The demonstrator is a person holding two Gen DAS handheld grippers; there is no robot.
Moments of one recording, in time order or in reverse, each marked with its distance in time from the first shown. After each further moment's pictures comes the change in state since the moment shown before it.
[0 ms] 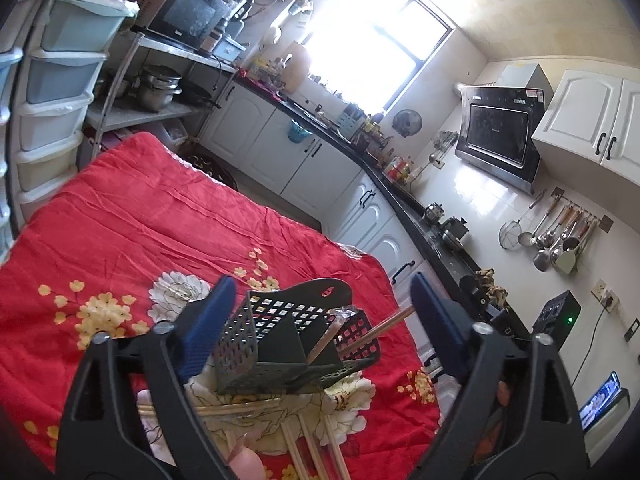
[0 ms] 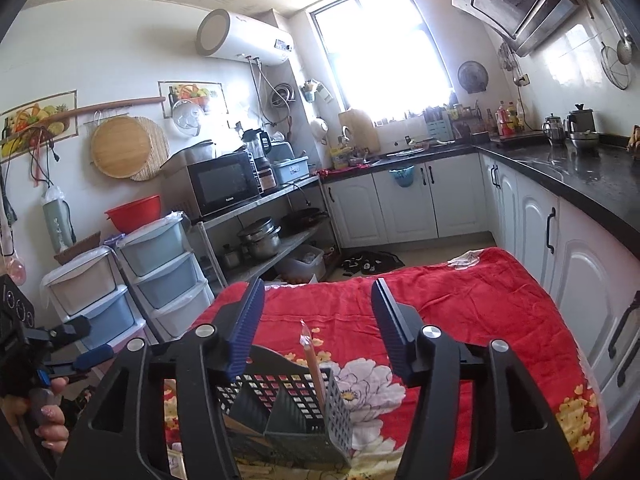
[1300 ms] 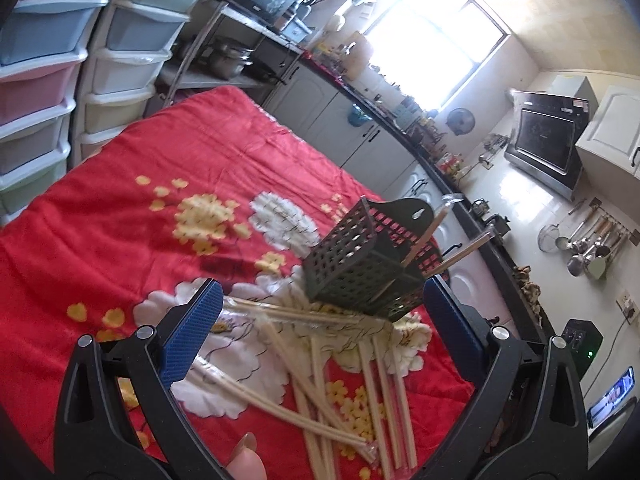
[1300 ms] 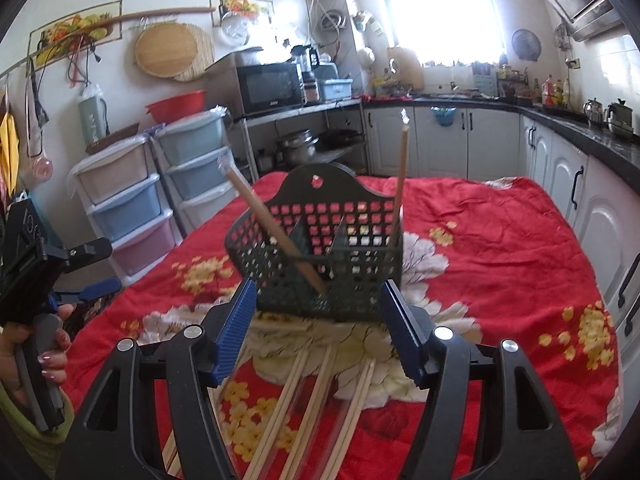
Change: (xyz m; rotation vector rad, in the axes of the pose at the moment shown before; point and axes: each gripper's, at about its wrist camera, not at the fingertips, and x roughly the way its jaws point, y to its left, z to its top) left arm -0.060 0.072 -0.086 -0.124 0.050 0.171; right arm -0.038 0.057 -0.111 -0.160 0.290 0.096
